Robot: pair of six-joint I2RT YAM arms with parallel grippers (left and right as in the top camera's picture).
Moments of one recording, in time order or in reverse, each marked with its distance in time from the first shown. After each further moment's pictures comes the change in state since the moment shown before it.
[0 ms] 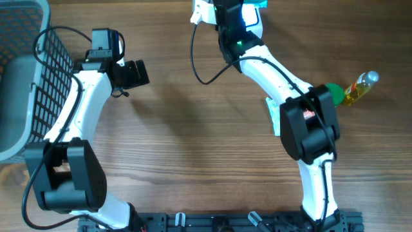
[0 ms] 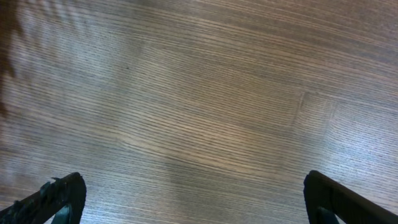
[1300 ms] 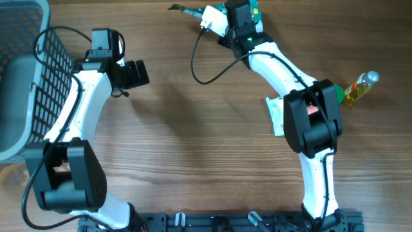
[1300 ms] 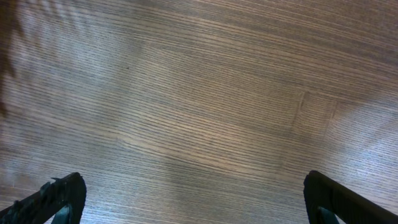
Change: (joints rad) left arm 0.000 0.000 0.000 0.000 0.000 0.000; right arm -0.071 0.039 0.002 -0.282 -0.330 0.492
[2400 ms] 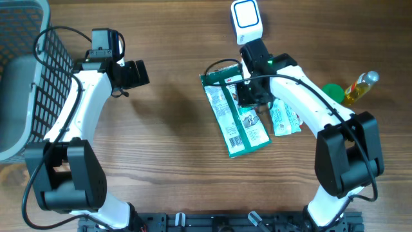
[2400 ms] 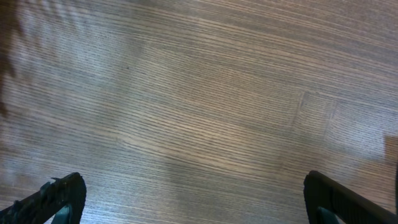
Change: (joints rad) left arm 0.000 0.000 0.000 0.001 0.000 0.000; right arm 0.006 -0.399 -0.435 -0.694 -0.273 1.109
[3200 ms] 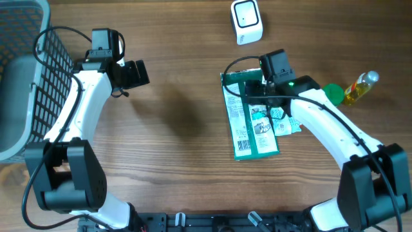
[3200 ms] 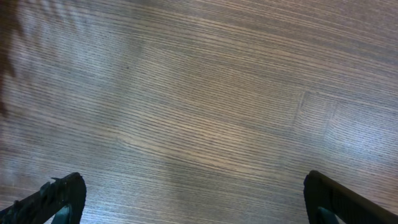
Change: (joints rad) left arm 0.000 0.000 0.000 -0.001 0.000 0.000; right arm -0.056 -0.240 -0.278 0.300 0.183 0.095
